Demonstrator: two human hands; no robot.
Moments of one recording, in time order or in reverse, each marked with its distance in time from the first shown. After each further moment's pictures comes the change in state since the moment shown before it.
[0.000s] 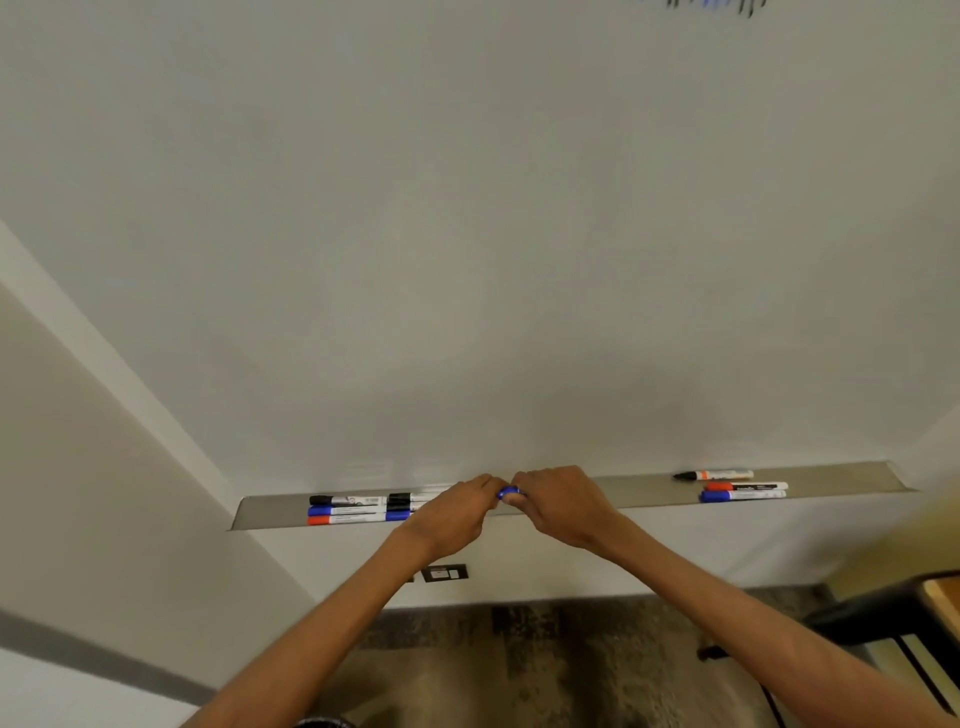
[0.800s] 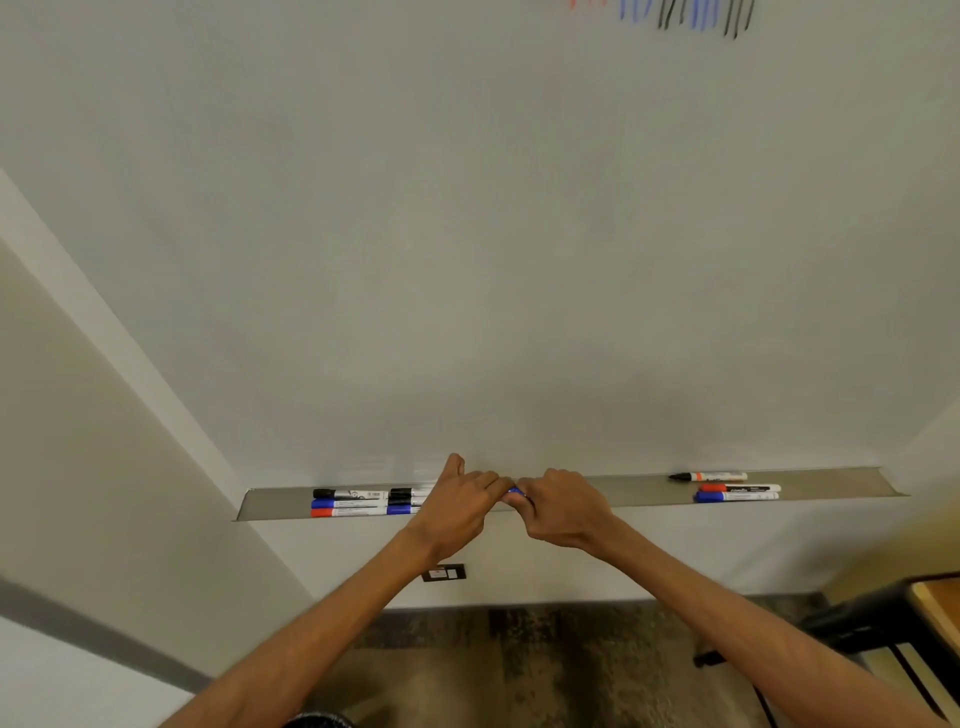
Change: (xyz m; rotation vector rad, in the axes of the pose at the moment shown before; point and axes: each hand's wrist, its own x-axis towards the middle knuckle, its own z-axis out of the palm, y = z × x) left_hand -0.015 0.023 -0.011 0.345 0.233 0.170; right_hand -0.011 -0.011 -0.001 0.134 -0.028 0.109
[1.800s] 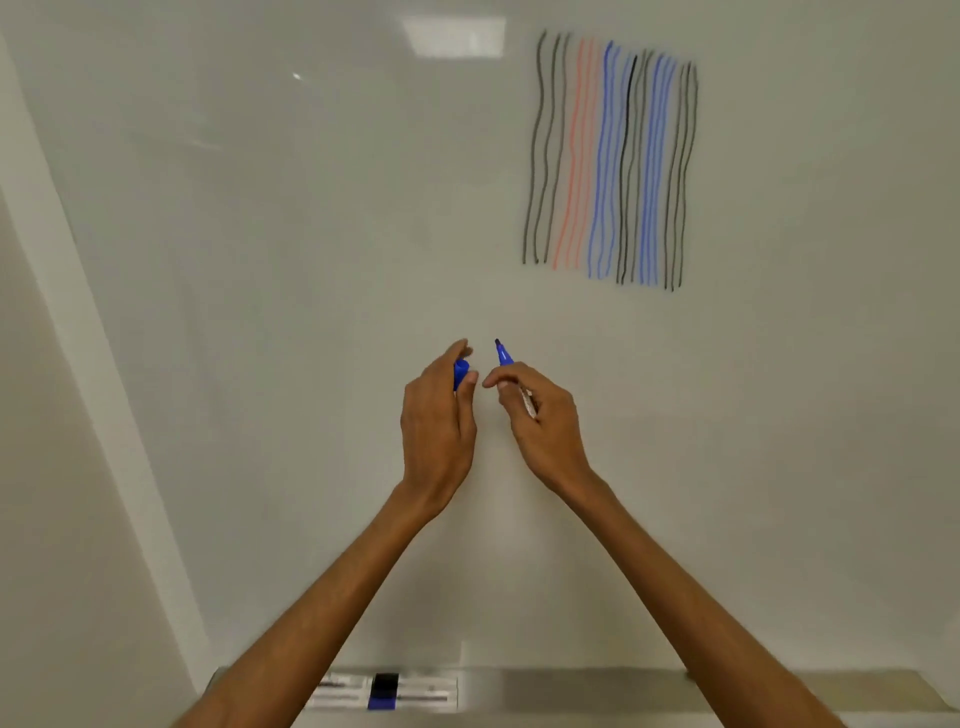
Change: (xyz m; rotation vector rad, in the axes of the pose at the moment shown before) left_hand 0.146 -0.042 -0.221 -0.307 1.009 -0.339; right_hand 0.113 -0.065 -0.253 0.673 0.819 -0.228
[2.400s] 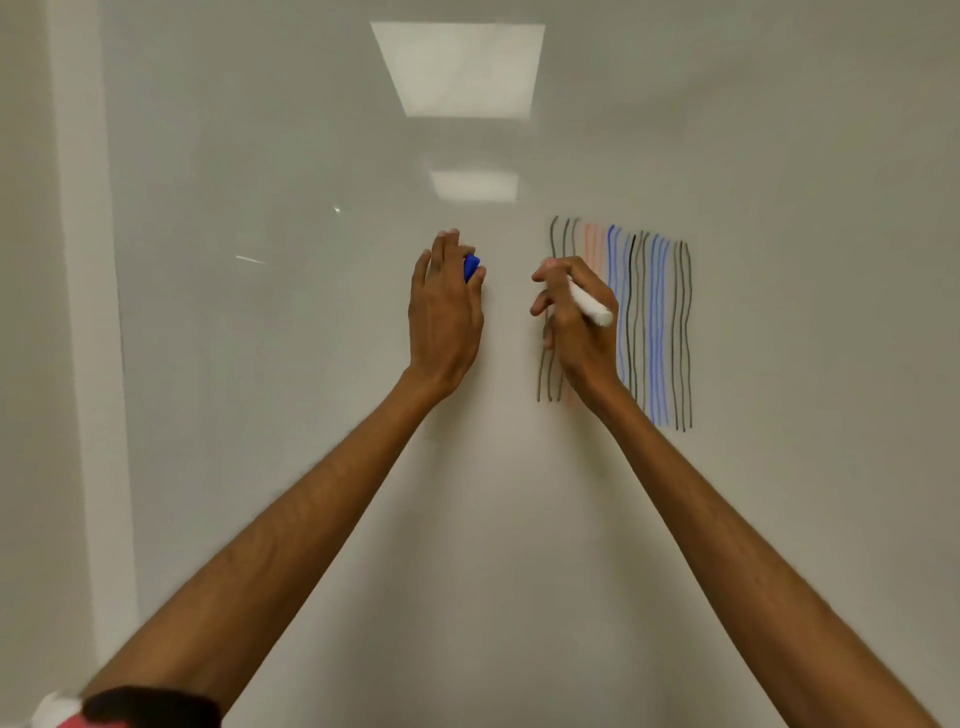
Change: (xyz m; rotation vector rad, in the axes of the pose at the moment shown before) left_hand 0.244 0.050 -0.016 0.125 0.254 0.273; right_hand 0.194 -0.101 -0.047 0.200 0.299 -0.243
